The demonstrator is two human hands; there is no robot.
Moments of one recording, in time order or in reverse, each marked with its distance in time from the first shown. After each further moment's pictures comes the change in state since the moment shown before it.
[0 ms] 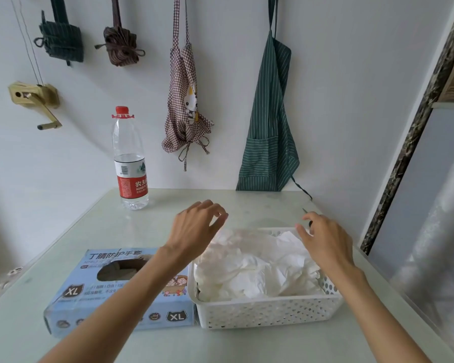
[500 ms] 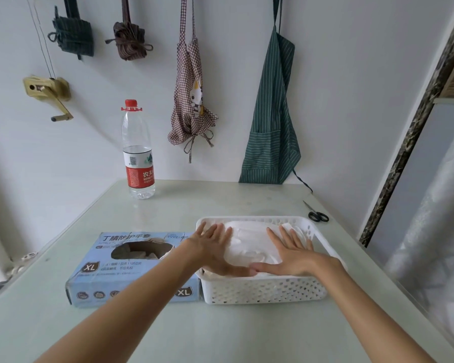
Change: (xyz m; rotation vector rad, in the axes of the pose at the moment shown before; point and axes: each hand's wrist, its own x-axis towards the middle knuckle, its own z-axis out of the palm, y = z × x) left_hand -0.035 0.033 0.007 0.303 -0.950 -0.023; right_hand -0.038 -0.030 0.004 -0.223 -0.980 -0.132
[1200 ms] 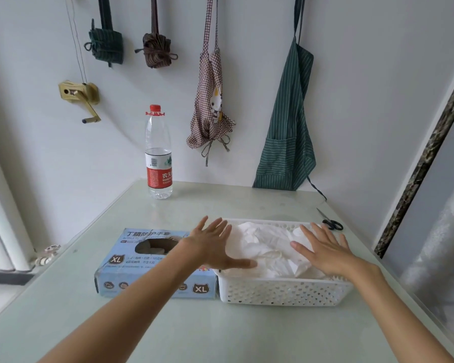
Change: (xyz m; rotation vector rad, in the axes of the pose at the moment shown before) left_hand -0.035 -0.023 -0.005 -0.076 0.125 -0.058; right_hand -0.010 0.022 -0.016 -0.023 0.181 0.064
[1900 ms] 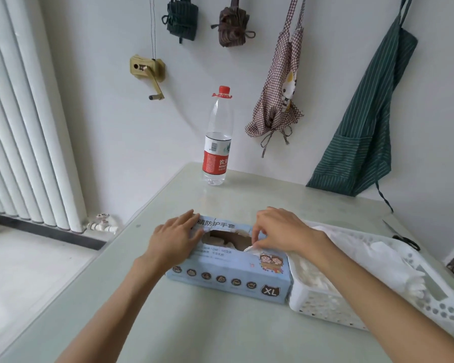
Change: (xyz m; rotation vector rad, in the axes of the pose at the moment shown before) left_hand -0.057 -0.165 0.088 -0.412 0.347 -0.391; right_hand 0.037 -0.223 -0.014 -0.175 0.170 -0.705
